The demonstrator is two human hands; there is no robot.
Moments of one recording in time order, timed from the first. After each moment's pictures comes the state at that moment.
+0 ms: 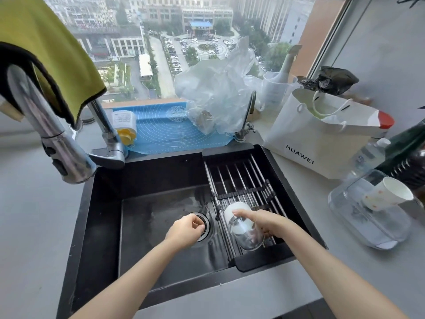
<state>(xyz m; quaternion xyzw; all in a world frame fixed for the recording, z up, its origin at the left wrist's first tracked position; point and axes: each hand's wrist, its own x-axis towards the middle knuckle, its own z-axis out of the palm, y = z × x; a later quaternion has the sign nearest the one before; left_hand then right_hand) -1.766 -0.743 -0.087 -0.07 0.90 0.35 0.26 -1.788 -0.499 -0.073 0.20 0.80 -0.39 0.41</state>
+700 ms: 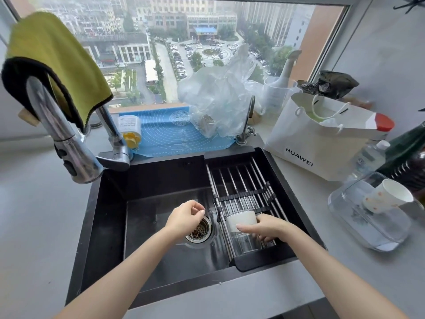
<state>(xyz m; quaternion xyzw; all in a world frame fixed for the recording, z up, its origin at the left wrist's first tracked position) -1.774 -0.745 -0.045 -0.06 0.90 0.40 0.19 -1.775 -0.487 -0.067 0.11 0.85 -0.31 0.40</state>
